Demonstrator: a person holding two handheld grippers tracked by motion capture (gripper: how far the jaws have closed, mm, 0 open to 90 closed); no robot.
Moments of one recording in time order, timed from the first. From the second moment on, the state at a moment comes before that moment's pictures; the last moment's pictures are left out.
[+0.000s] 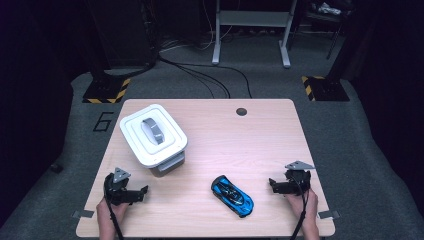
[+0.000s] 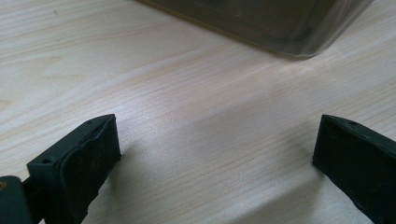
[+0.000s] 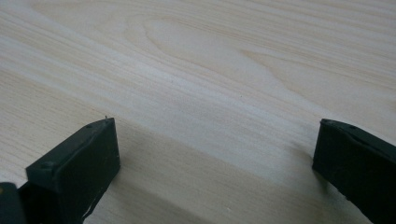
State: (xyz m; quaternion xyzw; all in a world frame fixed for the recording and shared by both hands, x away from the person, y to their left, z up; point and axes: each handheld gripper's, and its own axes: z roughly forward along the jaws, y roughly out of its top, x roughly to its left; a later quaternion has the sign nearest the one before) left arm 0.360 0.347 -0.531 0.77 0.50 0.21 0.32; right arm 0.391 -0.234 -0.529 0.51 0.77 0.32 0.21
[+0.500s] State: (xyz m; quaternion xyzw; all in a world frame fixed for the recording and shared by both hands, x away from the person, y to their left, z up) left arm 0.359 0.345 -0.532 0.77 0.50 0.22 0.33; right arm 0.391 -0.235 -0.529 0.50 0.77 0.32 0.21
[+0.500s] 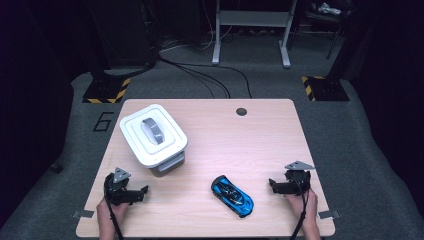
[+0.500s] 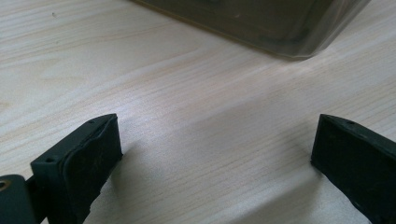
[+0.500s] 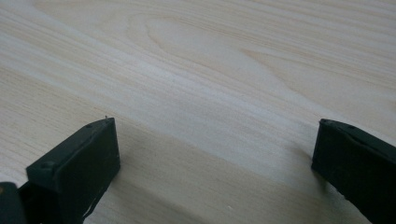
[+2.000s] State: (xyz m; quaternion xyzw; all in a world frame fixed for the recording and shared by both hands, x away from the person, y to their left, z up) left arm 0.358 0.345 -0.531 0.77 0.50 0.22 0.33; right arm 0.363 -0.158 -0.473 0.39 0.84 0.34 0.18
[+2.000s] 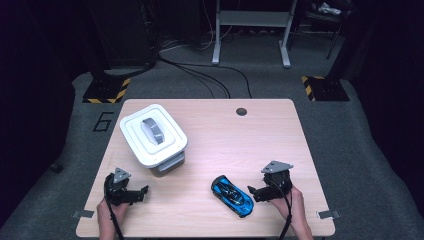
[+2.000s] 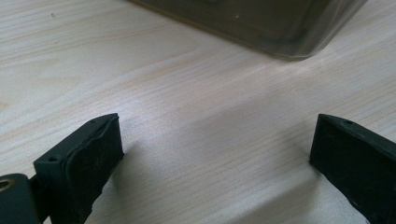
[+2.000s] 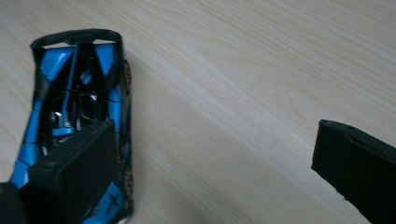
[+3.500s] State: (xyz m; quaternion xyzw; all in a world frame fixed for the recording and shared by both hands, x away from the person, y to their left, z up) left arm 0.358 0.345 -0.531 0.77 0.50 0.21 0.33; right arm 0.377 -0.045 -0.490 0.31 0.89 0.31 0.10
